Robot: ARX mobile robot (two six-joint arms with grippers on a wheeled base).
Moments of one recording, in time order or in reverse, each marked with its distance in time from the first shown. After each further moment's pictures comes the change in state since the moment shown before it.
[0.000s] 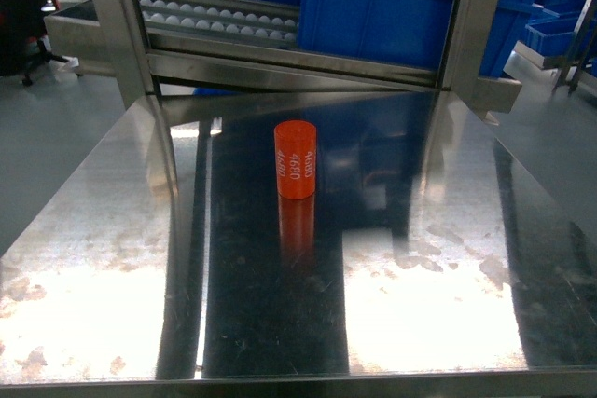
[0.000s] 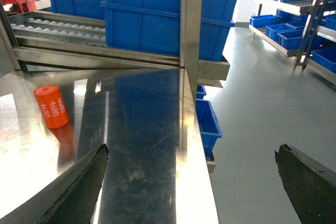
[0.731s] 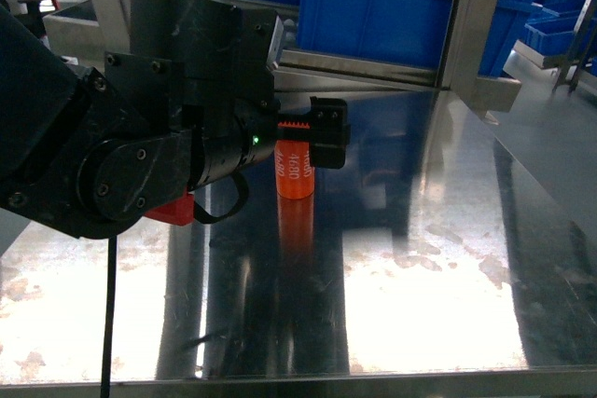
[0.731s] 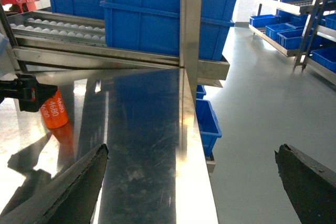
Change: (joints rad) left arm -0.232 0.835 0.673 -0.142 -0.050 -0.054; right arm 0.000 0.000 0.000 0.000 0.000 0.000
